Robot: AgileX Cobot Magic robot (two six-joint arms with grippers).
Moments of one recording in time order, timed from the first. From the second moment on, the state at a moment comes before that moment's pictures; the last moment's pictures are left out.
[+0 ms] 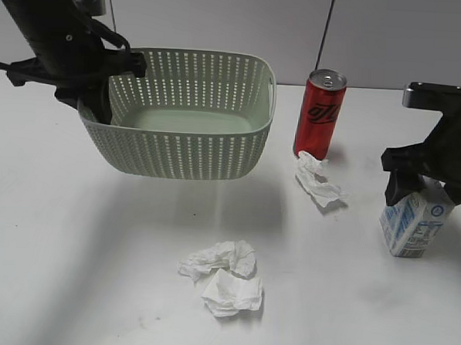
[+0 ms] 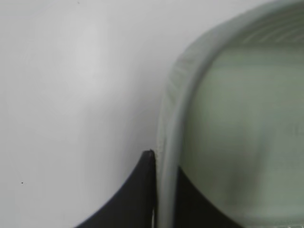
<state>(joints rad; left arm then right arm) -0.38 1.86 -1.49 -0.19 1.05 -0.29 0.20 1.77 -1.04 0.02 0.73 0.19</state>
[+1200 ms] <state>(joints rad) -0.40 1.86 -1.49 -0.17 1.06 -0.29 0.20 1.63 -1.28 0.05 1.15 0.03</state>
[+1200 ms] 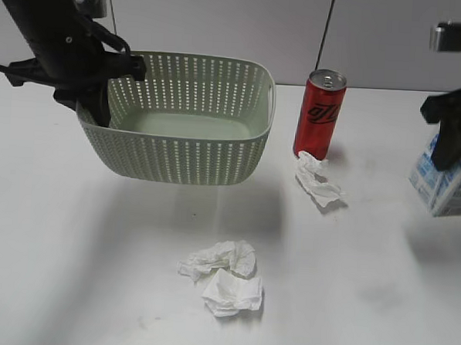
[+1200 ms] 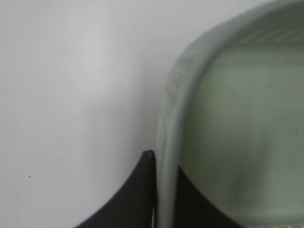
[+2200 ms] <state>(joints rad) -0.48 1.92 -1.49 -0.16 1.00 -0.32 0.68 2.07 -1.93 0.07 1.22 0.02</state>
